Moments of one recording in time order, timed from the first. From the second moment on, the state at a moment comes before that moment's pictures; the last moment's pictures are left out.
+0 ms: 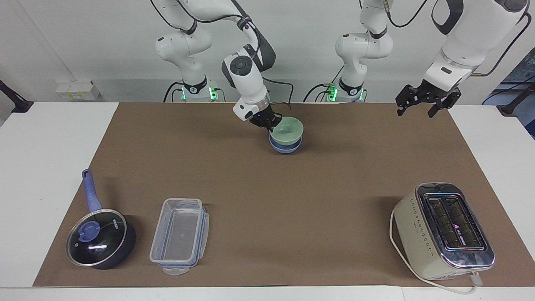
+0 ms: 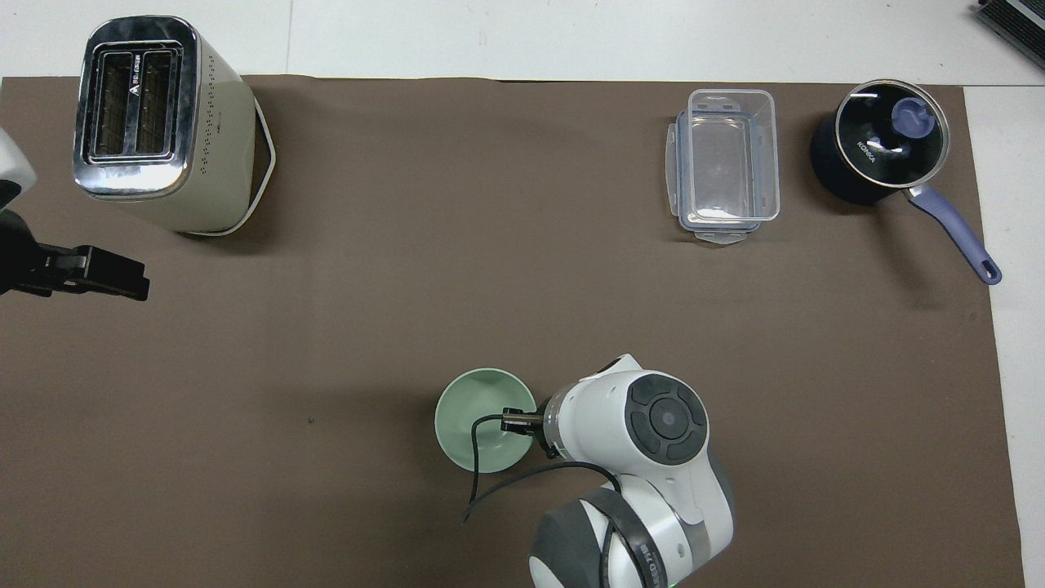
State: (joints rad) left arm -0.08 -0.02 0.00 -1.60 -0.02 1.53 0.03; right arm 0.52 0.02 0.15 -2.26 0.37 2.34 0.58
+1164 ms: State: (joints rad) left arm -0.08 -0.03 0.01 -1.59 -0.02 1.53 0.04; right arm 0.52 0.03 0.14 -2.26 0.37 2.38 0.65
